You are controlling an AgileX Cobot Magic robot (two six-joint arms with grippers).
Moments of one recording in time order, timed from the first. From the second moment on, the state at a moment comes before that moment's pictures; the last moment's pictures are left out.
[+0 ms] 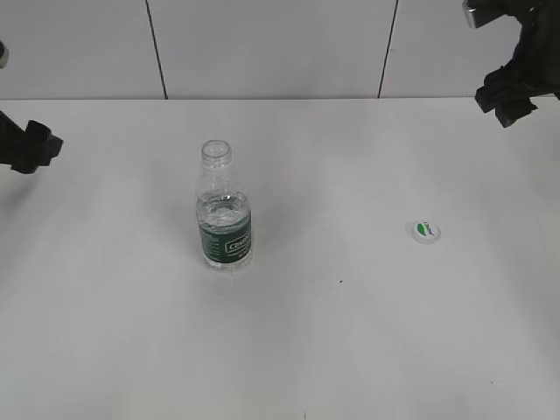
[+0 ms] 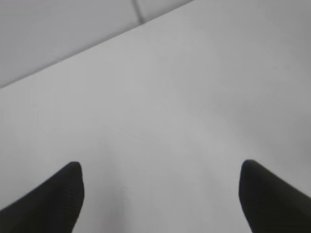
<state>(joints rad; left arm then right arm) 0.02 1.65 -0.84 1.08 -0.08 -0.68 0.26 1.80 -1.39 -0.45 0.87 0.06</state>
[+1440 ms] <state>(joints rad) -0.06 1.36 -1.12 0.12 1.18 0.02 0.18 1.54 -1.58 -0.03 1.22 -0.18</state>
